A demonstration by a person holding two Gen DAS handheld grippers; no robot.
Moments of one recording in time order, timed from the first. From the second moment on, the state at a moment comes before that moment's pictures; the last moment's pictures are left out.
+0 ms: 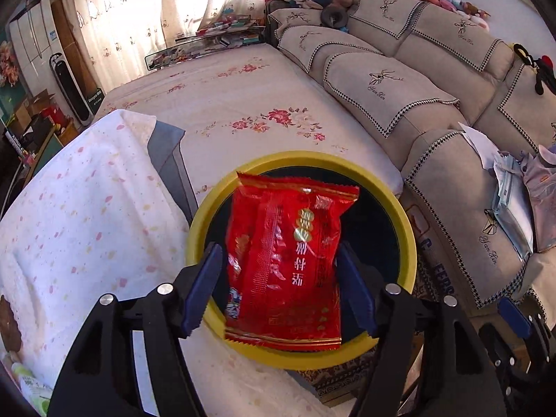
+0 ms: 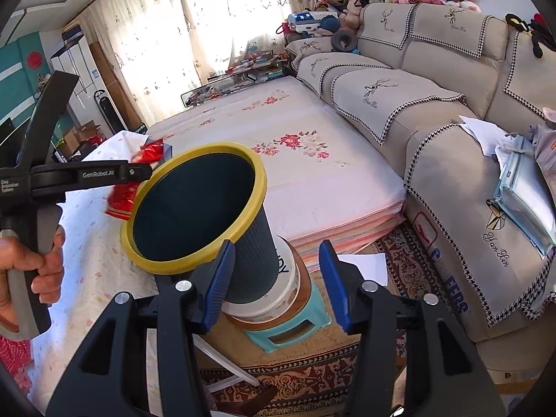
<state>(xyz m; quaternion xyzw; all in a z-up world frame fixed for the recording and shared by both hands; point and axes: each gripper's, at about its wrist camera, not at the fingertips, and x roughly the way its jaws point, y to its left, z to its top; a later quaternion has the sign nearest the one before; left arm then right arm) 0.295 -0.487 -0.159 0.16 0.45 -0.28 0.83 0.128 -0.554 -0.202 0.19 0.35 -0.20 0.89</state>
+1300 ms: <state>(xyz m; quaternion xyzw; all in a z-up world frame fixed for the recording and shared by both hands) 0.132 -0.023 -0.050 -0.01 0.34 -0.07 0.94 0.190 -0.349 -0.173 0.07 0.38 0.04 0.92</state>
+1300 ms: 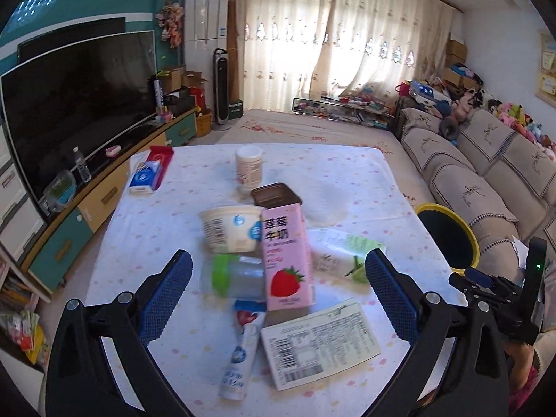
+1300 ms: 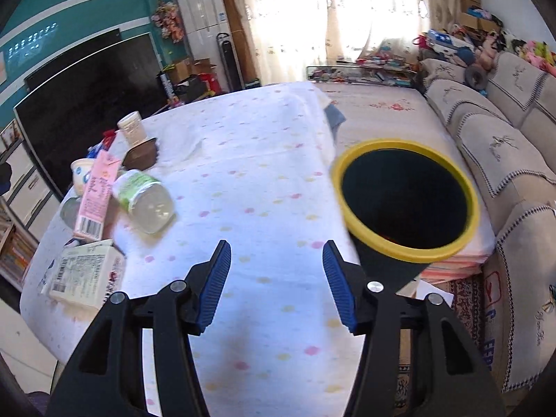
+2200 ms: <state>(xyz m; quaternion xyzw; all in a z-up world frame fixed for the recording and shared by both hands) 0.129 0.016 -0.083 -0.05 0.36 -0.04 0.93 0.294 -0.223 -0.196 -0.04 0.40 0.23 0.88</state>
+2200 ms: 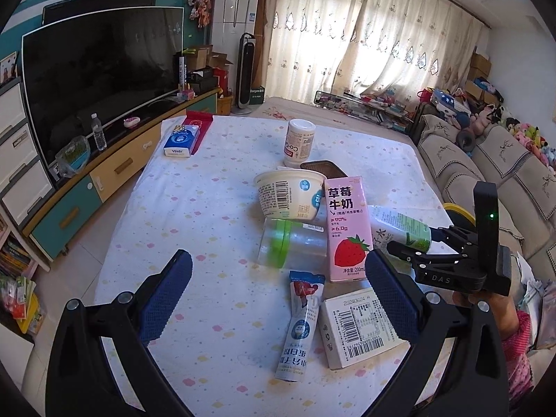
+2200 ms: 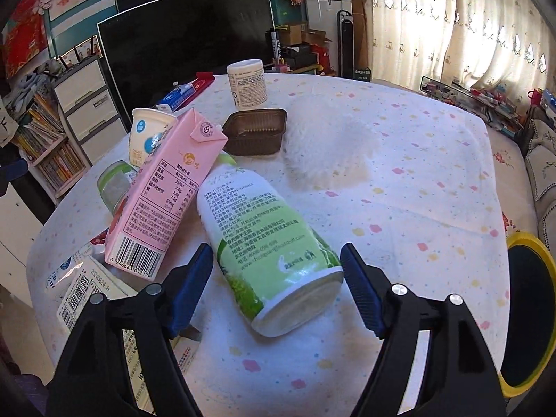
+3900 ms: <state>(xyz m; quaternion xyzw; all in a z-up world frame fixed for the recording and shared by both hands) 0.148 -0.022 -0.104 -0.03 0.39 -0.07 0.92 0.242 -0.381 -0.090 0.11 0.26 0.06 0.96</state>
